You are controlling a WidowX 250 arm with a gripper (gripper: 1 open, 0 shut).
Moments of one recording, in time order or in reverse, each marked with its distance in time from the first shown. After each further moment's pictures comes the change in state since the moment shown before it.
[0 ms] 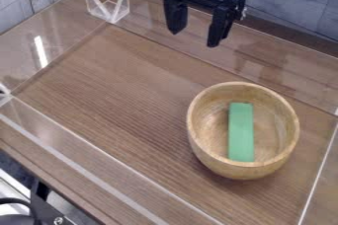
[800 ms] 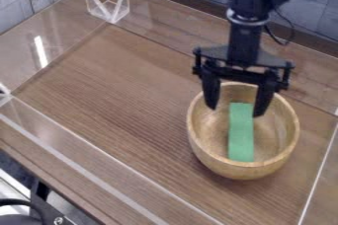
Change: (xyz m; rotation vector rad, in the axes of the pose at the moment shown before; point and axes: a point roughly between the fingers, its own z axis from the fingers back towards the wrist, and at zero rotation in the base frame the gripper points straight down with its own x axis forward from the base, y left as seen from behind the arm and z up) arm -0.018 -0.069 -0.062 -0.077 0.044 0.286
